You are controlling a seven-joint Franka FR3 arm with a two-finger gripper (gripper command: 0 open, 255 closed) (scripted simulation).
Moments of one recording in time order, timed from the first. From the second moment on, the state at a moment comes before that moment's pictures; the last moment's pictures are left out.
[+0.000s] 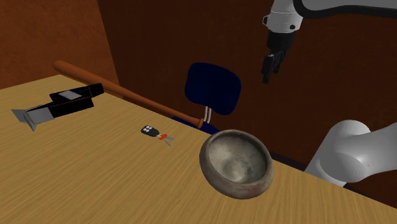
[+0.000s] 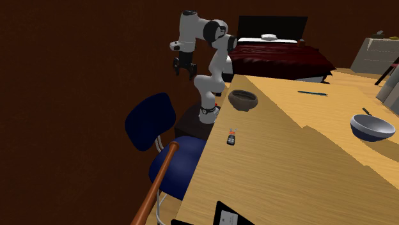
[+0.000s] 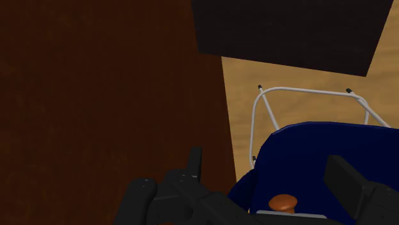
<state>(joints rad) 0.02 -0.81 0.07 -2.28 -0.11 1.47 -0.05</state>
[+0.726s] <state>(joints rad) 0.06 -0.67 0.23 -2.26 0.02 1.60 0.15</state>
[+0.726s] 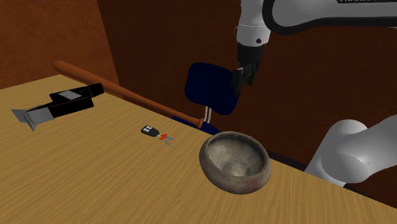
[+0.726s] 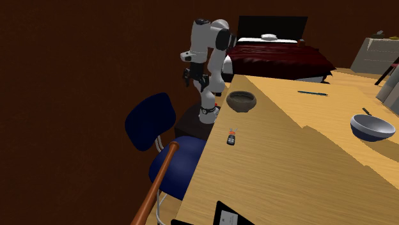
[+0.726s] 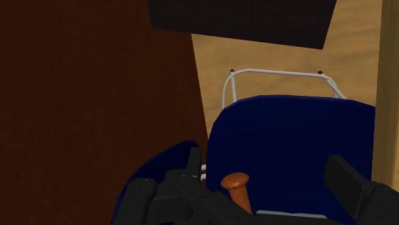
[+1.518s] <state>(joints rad) 0.08 -0.37 0.46 -2.08 0.06 1.76 0.41</state>
